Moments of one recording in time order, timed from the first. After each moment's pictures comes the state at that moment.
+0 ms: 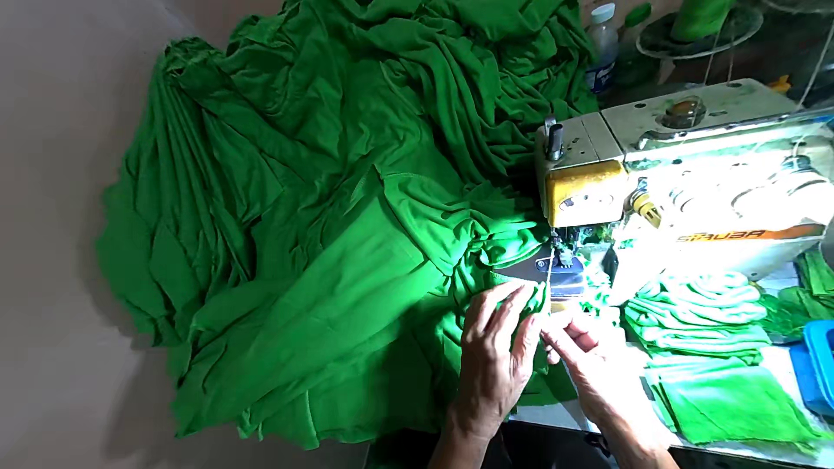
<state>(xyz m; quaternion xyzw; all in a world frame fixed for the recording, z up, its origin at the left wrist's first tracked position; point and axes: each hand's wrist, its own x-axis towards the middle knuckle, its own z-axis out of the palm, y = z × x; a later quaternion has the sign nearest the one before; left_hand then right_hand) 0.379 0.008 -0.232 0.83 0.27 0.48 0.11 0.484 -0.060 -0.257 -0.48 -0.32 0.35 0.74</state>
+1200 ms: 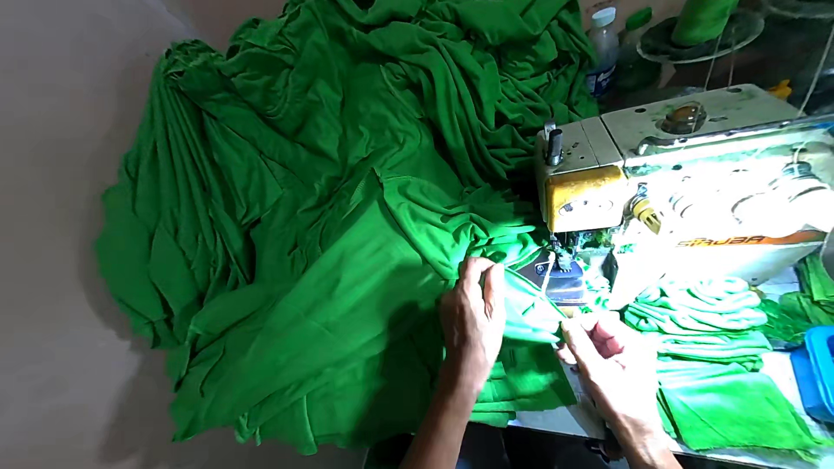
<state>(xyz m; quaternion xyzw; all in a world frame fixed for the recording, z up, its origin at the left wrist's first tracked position) 0.390 0.029 -0.193 0.78 0.46 0.39 0.14 0.494 -0.065 -0.261 -0.55 -0.36 0.21 0.73</state>
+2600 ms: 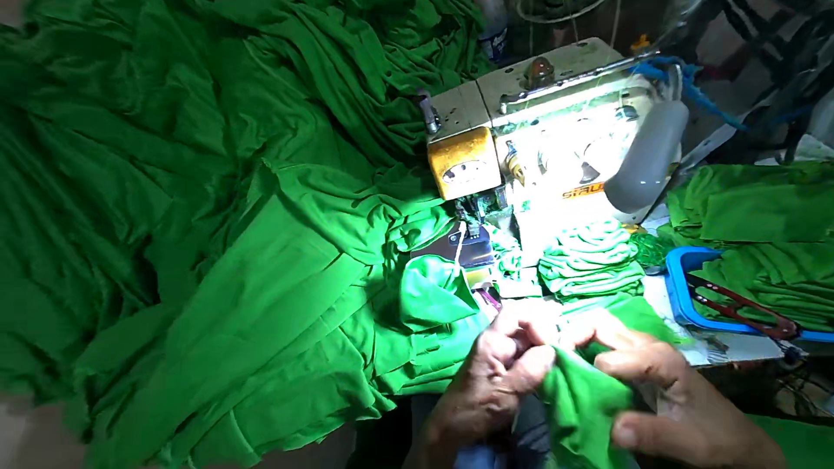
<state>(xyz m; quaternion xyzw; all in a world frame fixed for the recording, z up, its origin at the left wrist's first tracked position) 0.401 -0.052 -0.220 0.68 0.06 0.28 0.67 0.570 -0.172 -0.253 -0.40 -0.64 0.26 0.60</state>
